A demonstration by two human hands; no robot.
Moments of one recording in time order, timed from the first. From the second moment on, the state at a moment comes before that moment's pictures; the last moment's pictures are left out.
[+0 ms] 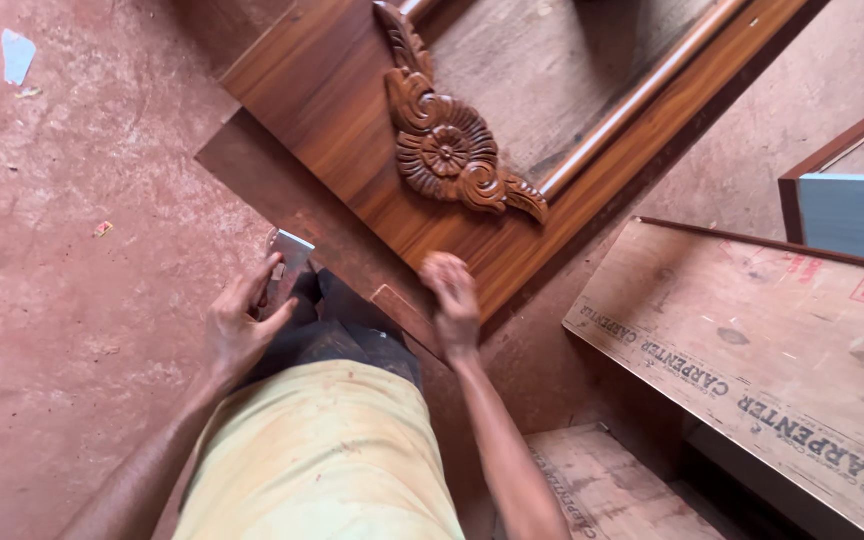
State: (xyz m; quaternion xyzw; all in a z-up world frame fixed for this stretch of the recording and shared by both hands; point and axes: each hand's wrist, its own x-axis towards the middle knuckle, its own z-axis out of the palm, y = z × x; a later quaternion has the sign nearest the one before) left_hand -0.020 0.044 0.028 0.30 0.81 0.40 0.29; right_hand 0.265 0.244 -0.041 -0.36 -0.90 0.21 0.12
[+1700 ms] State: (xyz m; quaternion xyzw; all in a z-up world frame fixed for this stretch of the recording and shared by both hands) left_hand -0.027 0.111 0.028 0.35 0.81 0.35 0.30; right_hand 0.157 0.262 -0.039 -0.35 -0.90 0.12 0.21
